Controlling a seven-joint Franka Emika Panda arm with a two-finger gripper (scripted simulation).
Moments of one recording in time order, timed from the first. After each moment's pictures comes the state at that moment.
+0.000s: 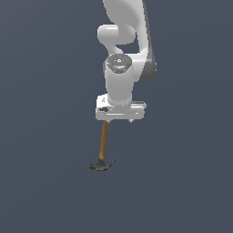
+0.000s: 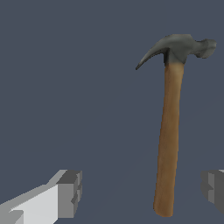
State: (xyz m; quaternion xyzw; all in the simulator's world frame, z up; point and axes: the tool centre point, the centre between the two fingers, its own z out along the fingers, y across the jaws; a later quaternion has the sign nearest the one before) arm -0.019 0.016 0.165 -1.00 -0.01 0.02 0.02
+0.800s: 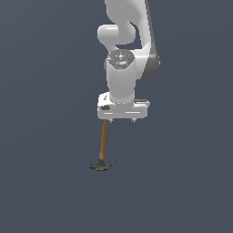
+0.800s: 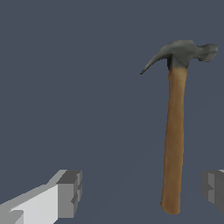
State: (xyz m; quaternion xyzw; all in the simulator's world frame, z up) arm -0.014 0.027 0.178 -1.00 0.00 0.02 0.03
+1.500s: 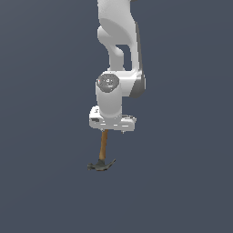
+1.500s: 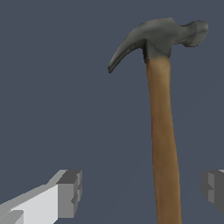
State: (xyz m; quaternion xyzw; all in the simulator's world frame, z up) arm -0.002 -0.018 0.110 -1.00 0.06 0.01 0.01
